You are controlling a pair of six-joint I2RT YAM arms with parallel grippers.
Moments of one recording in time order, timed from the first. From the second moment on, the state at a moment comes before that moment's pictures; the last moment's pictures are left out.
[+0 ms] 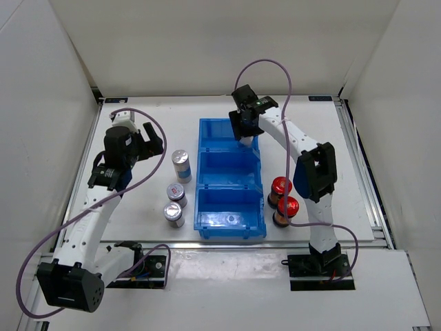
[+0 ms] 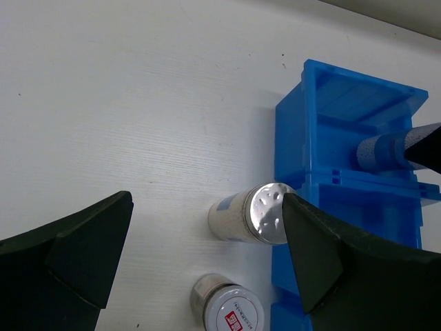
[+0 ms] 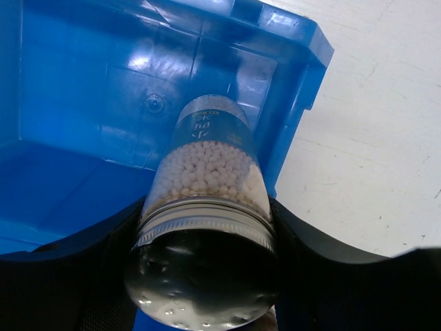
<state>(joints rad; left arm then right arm) -0.16 1.01 0.95 -0.35 -0.08 -0.33 0.56 2.14 2.03 -0.94 0.17 0.19</state>
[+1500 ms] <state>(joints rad) -0.31 1.32 0.99 -0.31 0.09 -0.26 0.56 1.26 1.50 -0.96 0.24 0.22</state>
